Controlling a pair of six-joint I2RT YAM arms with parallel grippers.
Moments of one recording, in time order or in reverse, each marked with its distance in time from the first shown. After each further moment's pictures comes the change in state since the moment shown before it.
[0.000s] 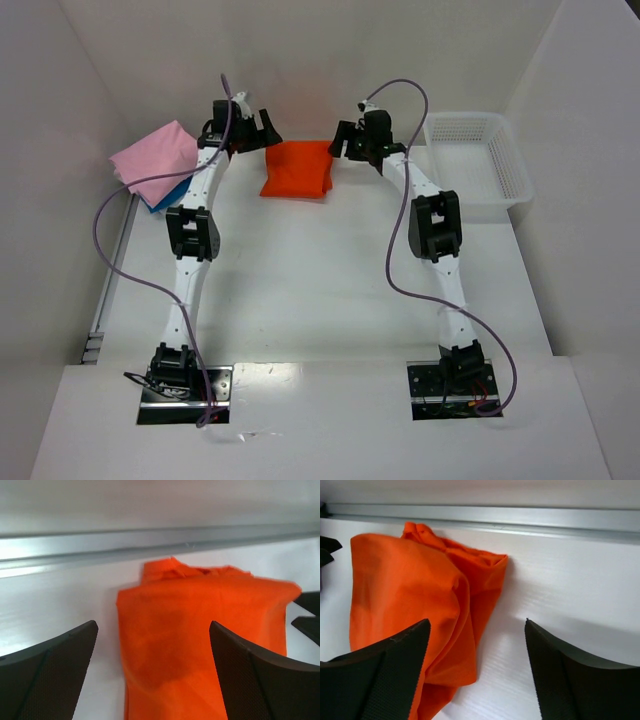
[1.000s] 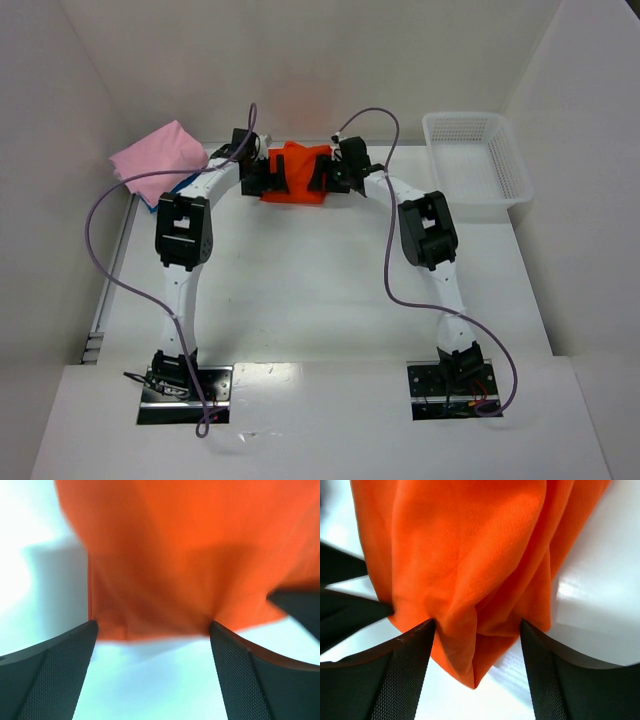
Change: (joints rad) left arm -0.093 -0.429 -0.823 -0.029 -0.095 0.127; right arm 0.121 -0.122 -0.335 0.030 -0.067 0.049
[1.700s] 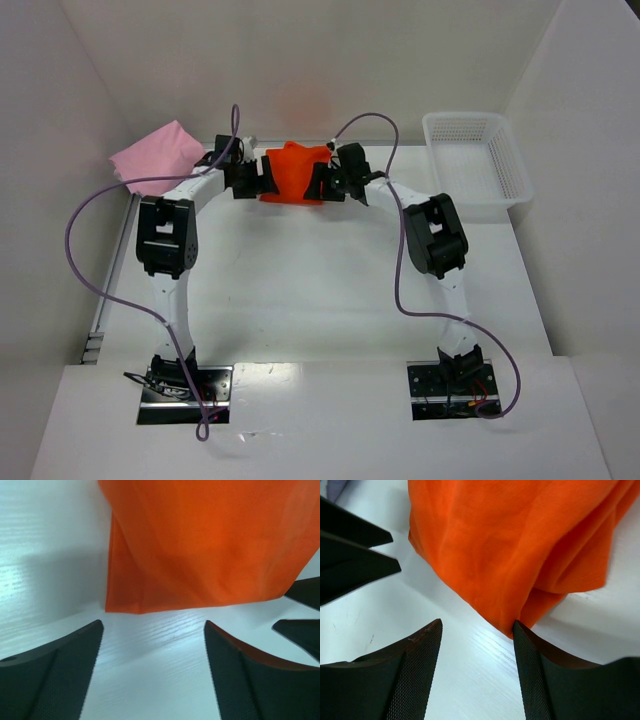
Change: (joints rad) left arm 0.053 -0.195 -0.307 0.163 0.057 -0.029; right arm 0.037 -0.167 -0.228 0.068 -0.057 0.021
